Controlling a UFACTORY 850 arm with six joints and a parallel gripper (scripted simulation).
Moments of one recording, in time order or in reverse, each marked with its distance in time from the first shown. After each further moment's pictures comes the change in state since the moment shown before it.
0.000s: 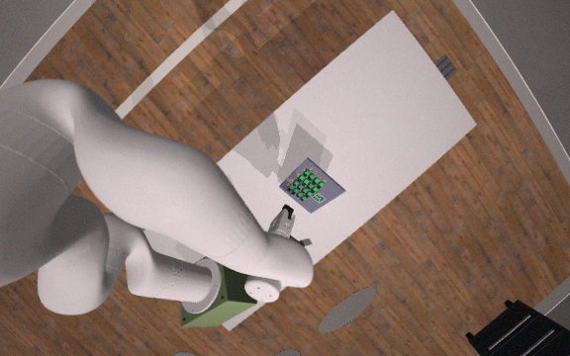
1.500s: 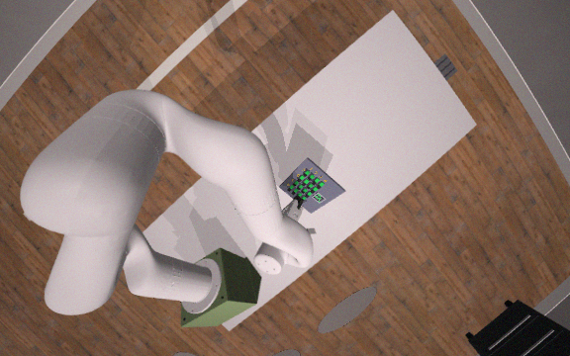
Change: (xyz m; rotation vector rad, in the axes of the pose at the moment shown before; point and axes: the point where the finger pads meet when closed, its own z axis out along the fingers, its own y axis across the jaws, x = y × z) arm 0.031 -0.005 0.087 0.113 0.084 0.066
